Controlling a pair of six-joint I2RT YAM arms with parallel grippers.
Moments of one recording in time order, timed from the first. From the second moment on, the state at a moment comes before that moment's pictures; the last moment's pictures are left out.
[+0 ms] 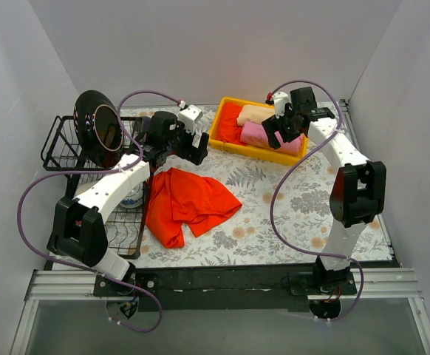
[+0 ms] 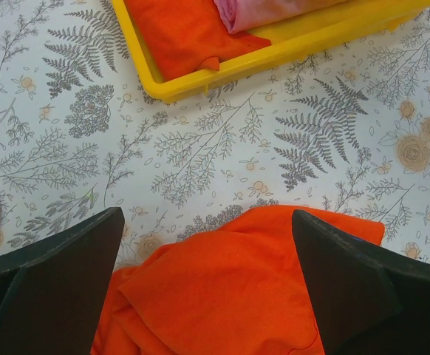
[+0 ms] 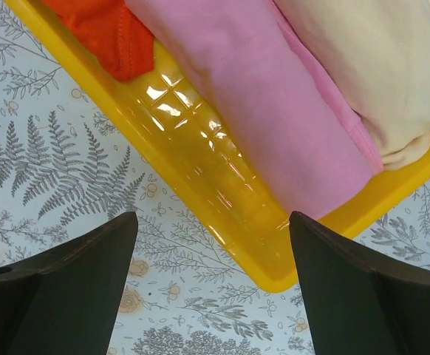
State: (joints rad) left arm -0.45 1.52 1.24 -0.25 0.20 0.07; right arm 0.21 1.86 1.63 -0.66 -0.20 -0.35
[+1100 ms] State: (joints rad) left arm -0.45 1.54 1.24 -0.28 0.18 0.13; right arm 0.30 2.16 1.84 -0.91 -0.42 -0.97
